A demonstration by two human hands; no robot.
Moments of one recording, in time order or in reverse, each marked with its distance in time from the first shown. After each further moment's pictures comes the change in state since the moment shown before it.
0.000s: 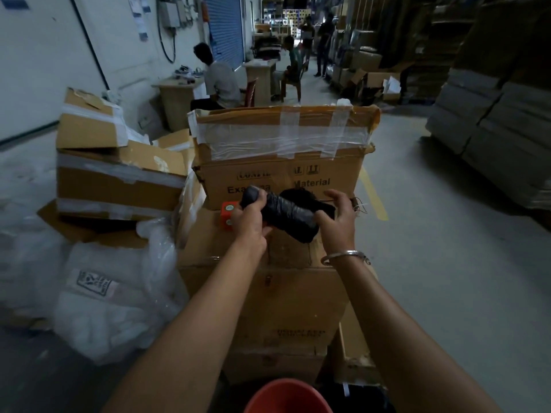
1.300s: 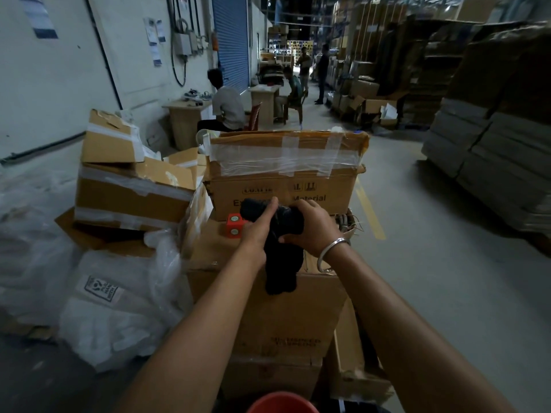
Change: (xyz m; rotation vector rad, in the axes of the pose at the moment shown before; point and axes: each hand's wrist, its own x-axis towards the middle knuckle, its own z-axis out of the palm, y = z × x) left_hand -0.066 0.023 -0.010 0.169 -0.220 -0.071; right_hand -0.013 -0.071 -0.014 -0.645 -0.456 -0.358
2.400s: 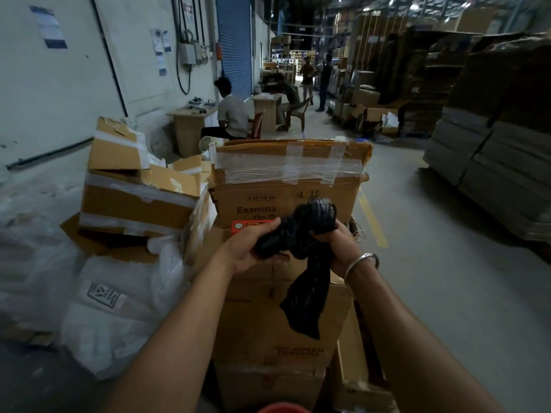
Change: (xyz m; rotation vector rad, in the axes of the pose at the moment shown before) left_hand -0.003 0.025 -0.040 0.273 -0.509 -0.086; right_hand -0.016 0.017 -0.003 1.288 0.001 0.519
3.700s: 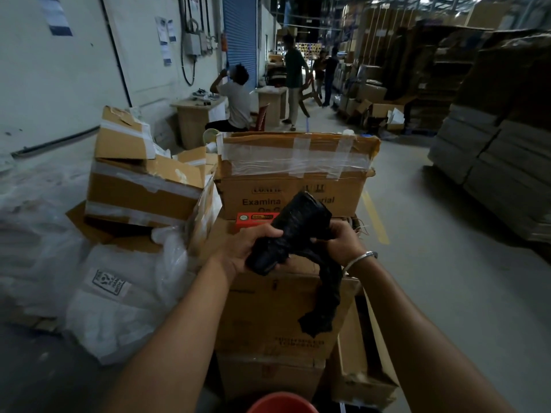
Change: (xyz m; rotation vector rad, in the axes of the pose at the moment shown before) left_hand -0.013 -0.015 -0.013 -0.172 -0.242 -0.042; right_hand -0.008 0.004 -0.003 -0.717 -0.045 -0.160
